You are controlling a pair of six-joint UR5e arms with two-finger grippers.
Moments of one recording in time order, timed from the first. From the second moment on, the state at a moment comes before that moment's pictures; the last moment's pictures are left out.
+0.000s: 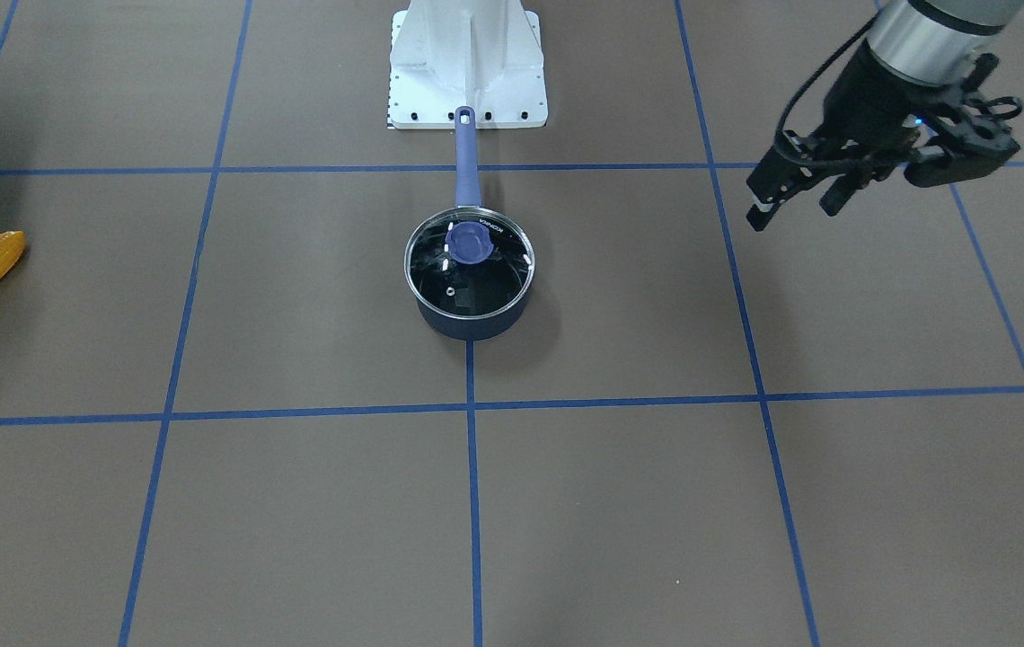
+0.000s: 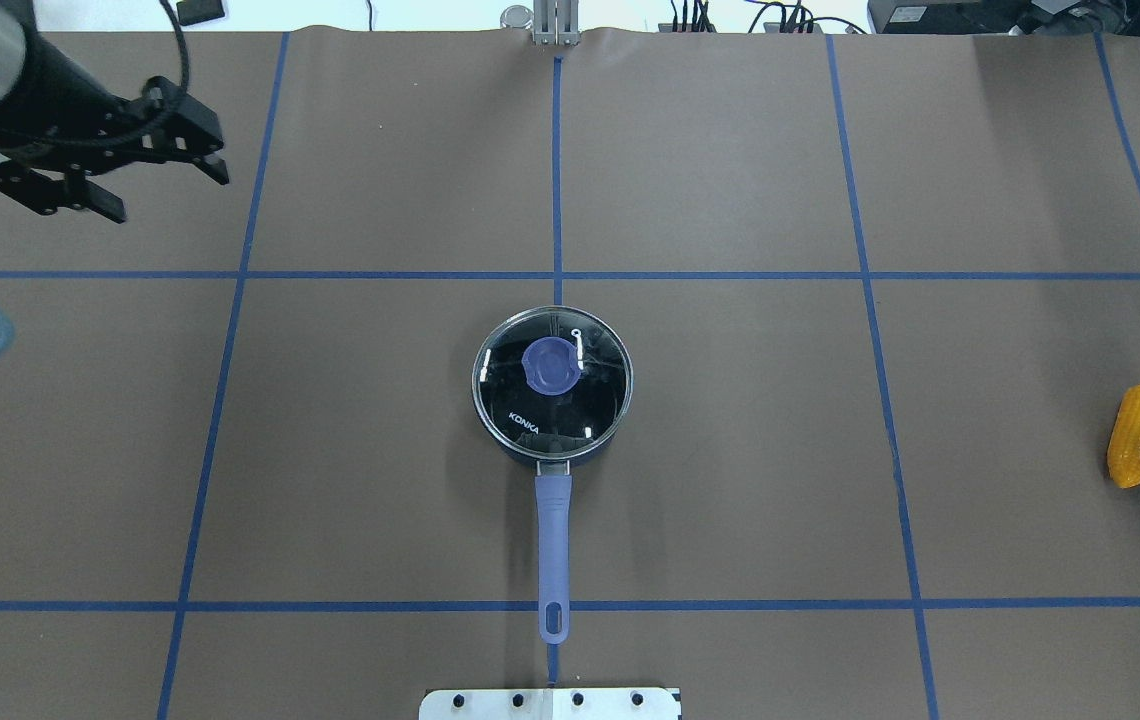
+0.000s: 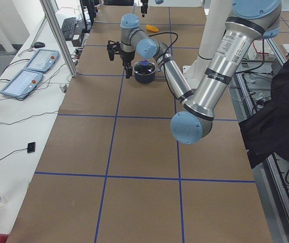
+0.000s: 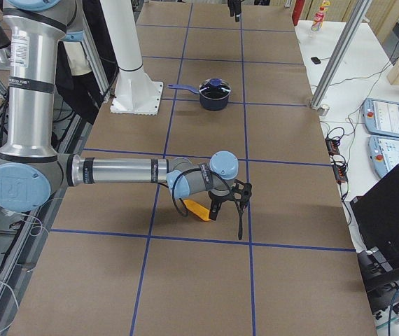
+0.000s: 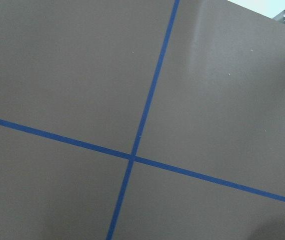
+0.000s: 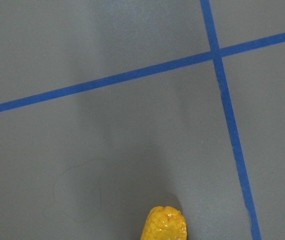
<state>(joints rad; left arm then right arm) -0.97 -2.05 -2.09 -1.35 -2.16 -1.22 1.31 -1.69 1.68 -1.26 2.41 0.63</state>
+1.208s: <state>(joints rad) -0.70 -2.35 -1.90 -1.32 -2.00 -1.42 1.15 -1.75 1.67 -1.03 2.31 0.90</state>
